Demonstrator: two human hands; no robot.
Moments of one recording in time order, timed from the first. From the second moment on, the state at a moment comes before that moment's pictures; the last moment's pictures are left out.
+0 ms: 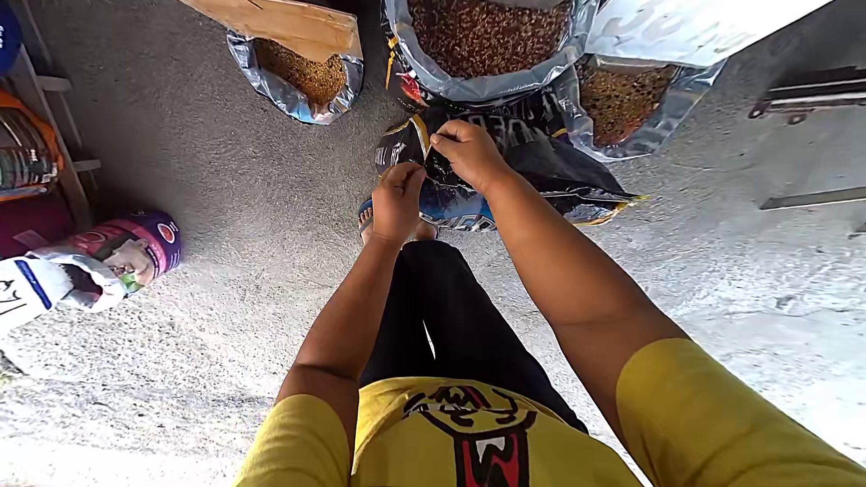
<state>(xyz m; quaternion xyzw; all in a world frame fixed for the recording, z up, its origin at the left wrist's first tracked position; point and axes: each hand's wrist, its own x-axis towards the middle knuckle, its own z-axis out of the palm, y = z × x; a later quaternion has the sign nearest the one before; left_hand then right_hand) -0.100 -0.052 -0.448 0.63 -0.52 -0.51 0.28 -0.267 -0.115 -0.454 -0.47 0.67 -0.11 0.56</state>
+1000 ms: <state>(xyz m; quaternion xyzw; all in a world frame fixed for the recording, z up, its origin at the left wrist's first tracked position) -0.088 -0.046 -0.442 0.60 -0.32 -0.64 0.35 -0.261 -0.071 -0.444 -0.67 0.58 -0.22 0.41</state>
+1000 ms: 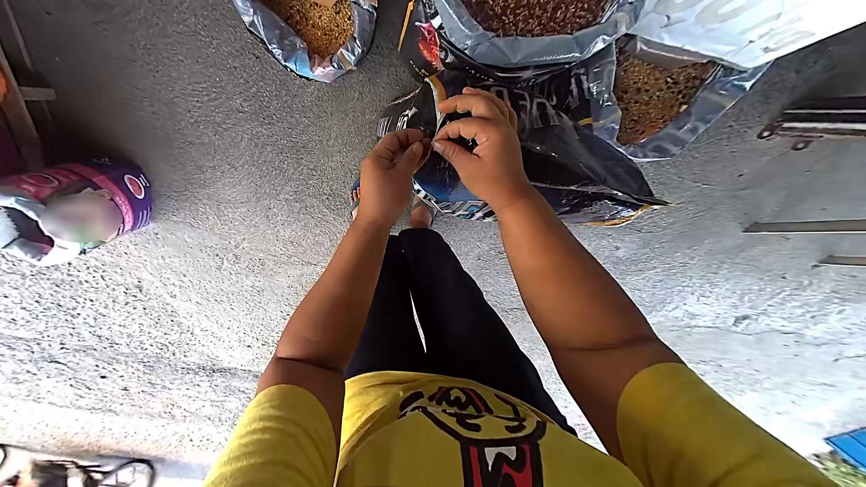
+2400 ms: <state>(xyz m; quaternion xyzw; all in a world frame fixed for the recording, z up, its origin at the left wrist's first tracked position) -0.088 -0.050 -0.442 0.62 -0.36 -0.61 0.34 -0.274 -0.069 -0.450 -0.62 0.55 -0.28 0.48</state>
